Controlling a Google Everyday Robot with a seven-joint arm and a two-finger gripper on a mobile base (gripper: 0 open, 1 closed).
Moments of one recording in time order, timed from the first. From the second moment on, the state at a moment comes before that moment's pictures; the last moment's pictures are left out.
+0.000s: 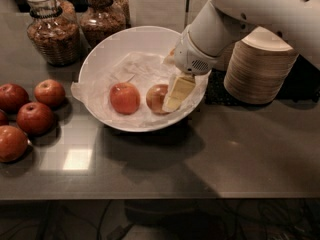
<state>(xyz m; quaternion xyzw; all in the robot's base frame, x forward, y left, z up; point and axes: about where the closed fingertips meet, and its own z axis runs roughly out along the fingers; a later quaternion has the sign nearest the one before) 0.555 -0.034 0.892 -0.69 0.68 0.07 0.25</state>
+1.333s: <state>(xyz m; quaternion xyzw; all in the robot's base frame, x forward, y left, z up) 0.547 -0.022 0.863 -0.70 0.67 0.11 0.23</state>
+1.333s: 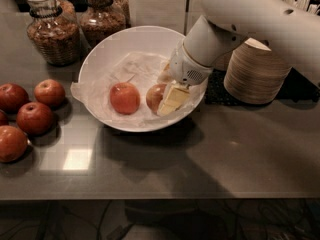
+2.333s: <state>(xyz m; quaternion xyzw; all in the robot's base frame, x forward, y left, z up) 0.543 -0.021 0.883 -0.71 0.66 0.11 0.24</state>
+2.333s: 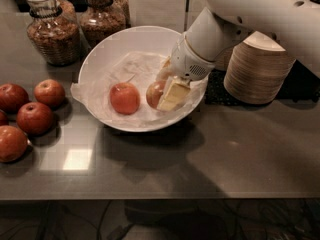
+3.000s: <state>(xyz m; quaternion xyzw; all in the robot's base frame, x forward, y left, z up) 0.522 -0.015 0.983 -0.74 0.59 0.09 0.32</state>
